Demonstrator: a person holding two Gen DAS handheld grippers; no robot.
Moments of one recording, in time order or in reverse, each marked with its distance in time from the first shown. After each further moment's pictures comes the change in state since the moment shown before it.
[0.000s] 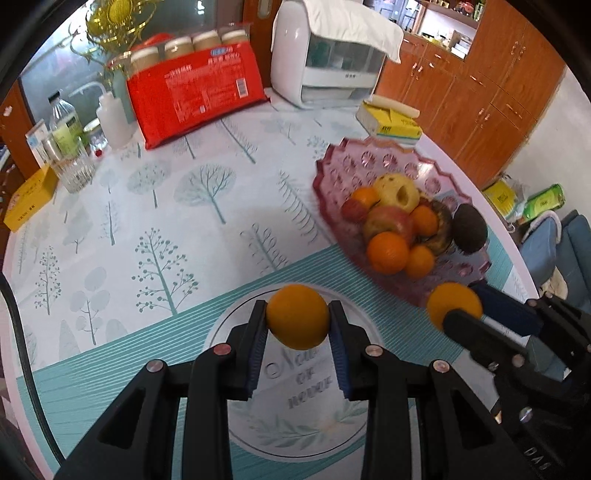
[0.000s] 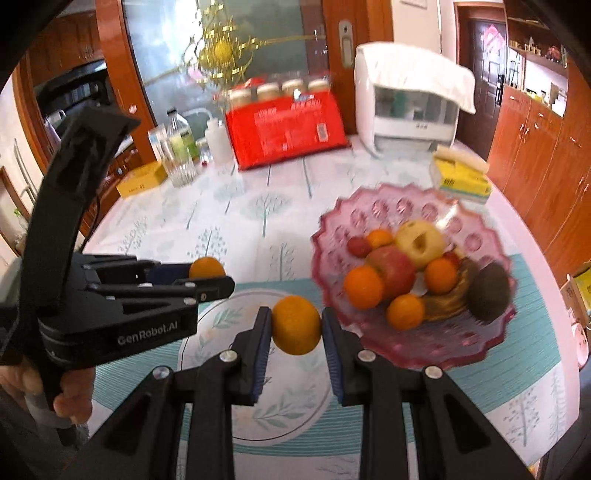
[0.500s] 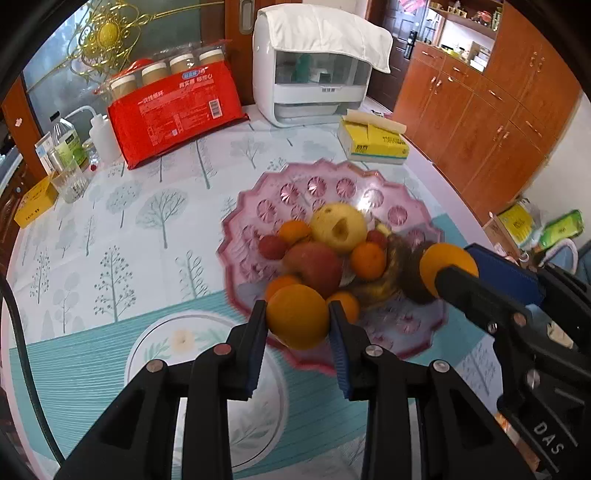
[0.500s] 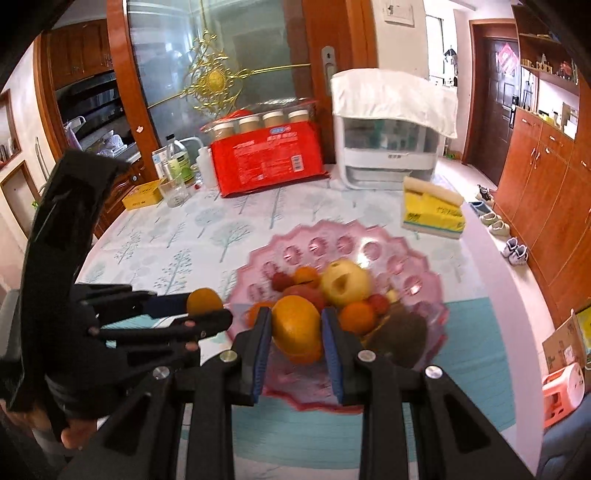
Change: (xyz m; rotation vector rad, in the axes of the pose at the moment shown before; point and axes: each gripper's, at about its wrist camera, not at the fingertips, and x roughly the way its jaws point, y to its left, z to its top) left arm 0.021 -0.125 0.038 -0.076 -0.043 0.094; right arm -0.025 -0.120 0.031 -0.082 -0.062 0.061
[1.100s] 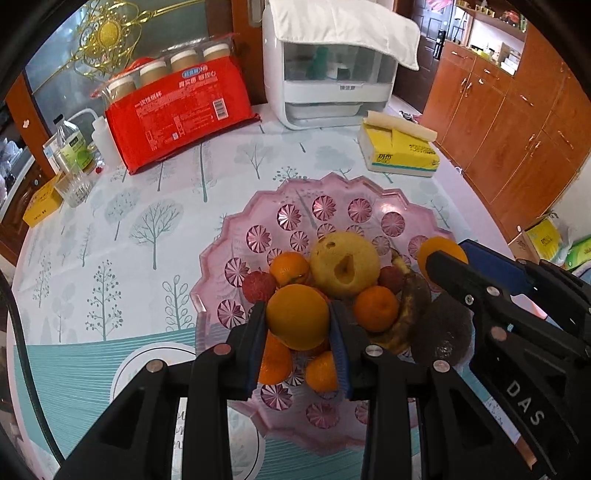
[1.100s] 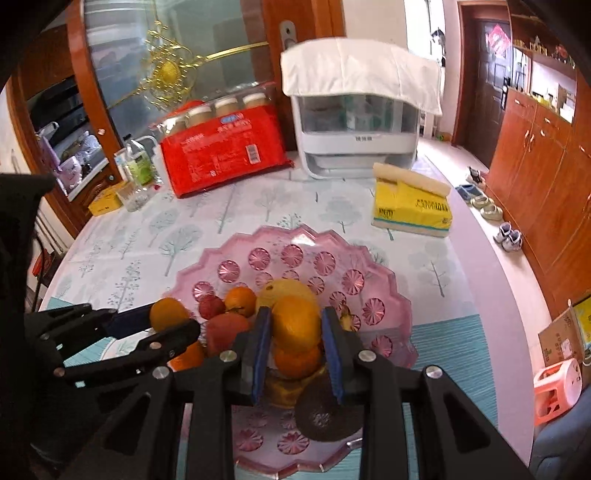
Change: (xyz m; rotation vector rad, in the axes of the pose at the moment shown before) left arm 0.052 -0.024 0.040 -0.053 0.023 0.099; right arm 0.066 -0.067 0.031 0.053 0.080 -0.032
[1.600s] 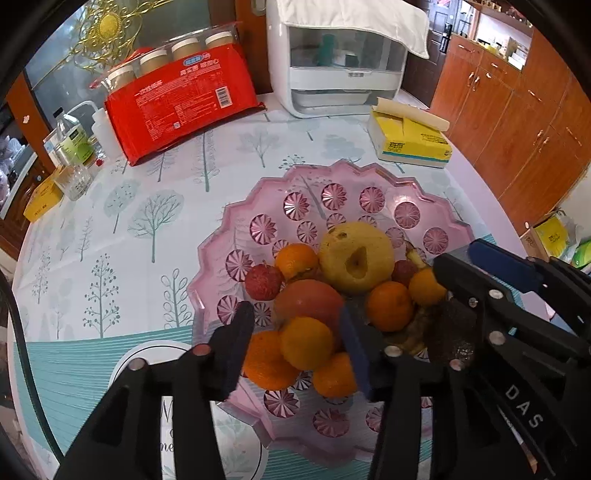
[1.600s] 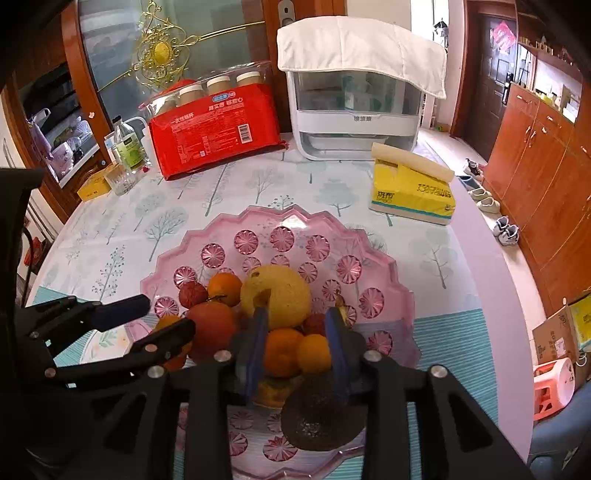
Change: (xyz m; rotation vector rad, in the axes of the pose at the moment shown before) left arm 0.017 0.004 -0.003 -0.005 0.023 0.030; right arm 0.021 0.000 -0.004 -0.023 0.050 -0.036
